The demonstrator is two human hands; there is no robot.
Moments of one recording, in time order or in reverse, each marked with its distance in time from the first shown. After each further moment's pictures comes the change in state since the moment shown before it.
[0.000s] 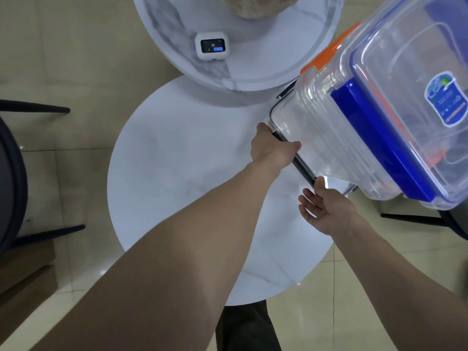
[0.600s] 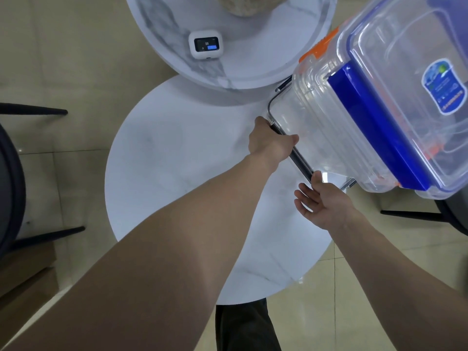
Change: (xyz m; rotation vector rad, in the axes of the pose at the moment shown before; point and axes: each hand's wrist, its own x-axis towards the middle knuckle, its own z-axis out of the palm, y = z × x) left_hand 0.013 0.002 0.006 -0.036 -0.003 0.013; right_hand 0.002 -0.003 0.002 0.011 -0.022 -0.008
